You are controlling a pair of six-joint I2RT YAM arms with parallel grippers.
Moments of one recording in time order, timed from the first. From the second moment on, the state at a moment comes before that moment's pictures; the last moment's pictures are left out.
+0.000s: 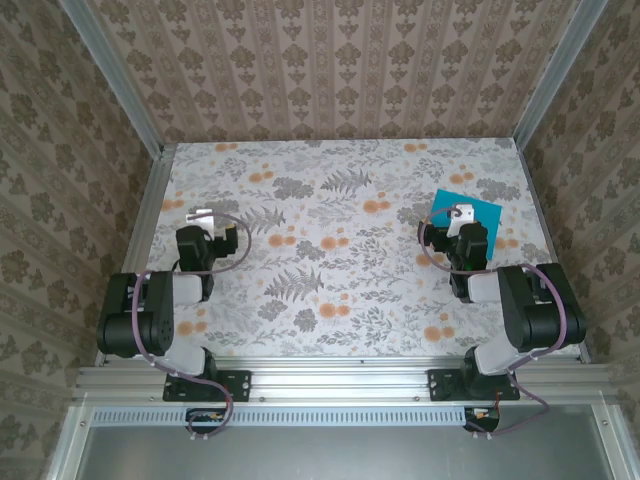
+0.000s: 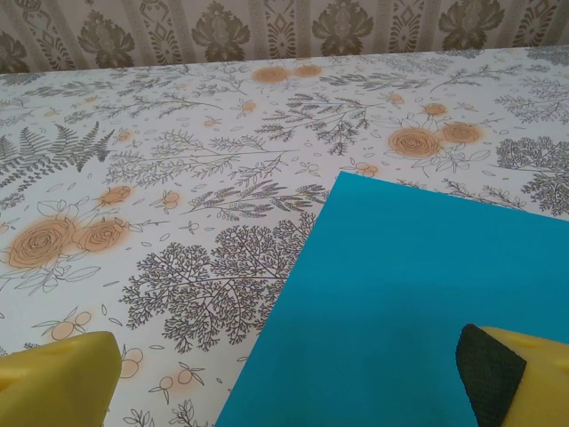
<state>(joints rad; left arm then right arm) -0.03 1.52 0.40 0.71 -0.06 0.07 0.00 1.55 0.38 0.83 0.02 0.05</state>
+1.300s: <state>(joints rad) -0.02 1.10 0.54 0.26 -0.10 -0.03 0.05 1.24 0.66 0.22 0.20 0.26</state>
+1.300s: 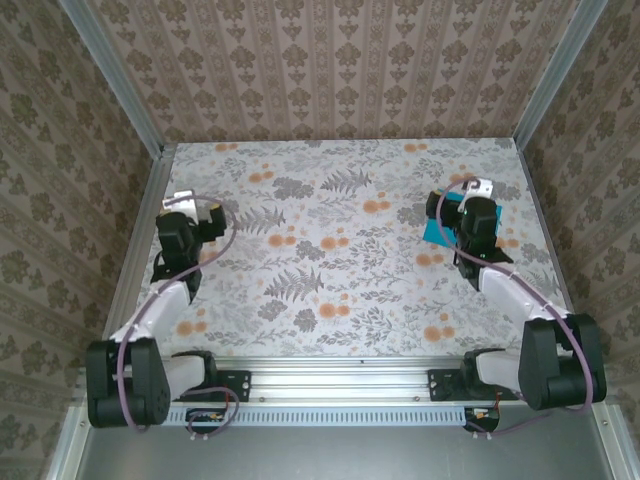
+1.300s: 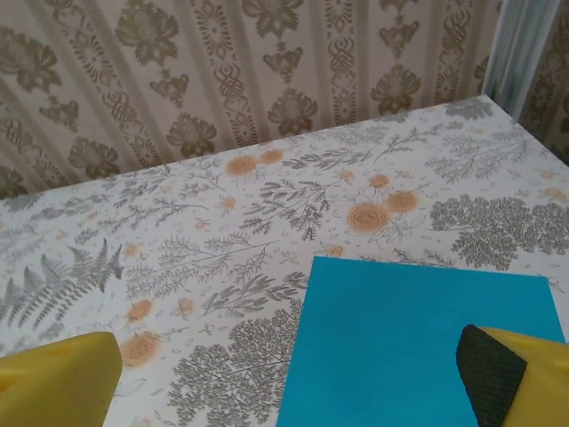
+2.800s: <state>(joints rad) -0.05 0.99 0.75 -0.39 0.05 -0.33 0.30 1.90 1.24 -0.60 -0.22 0.57</state>
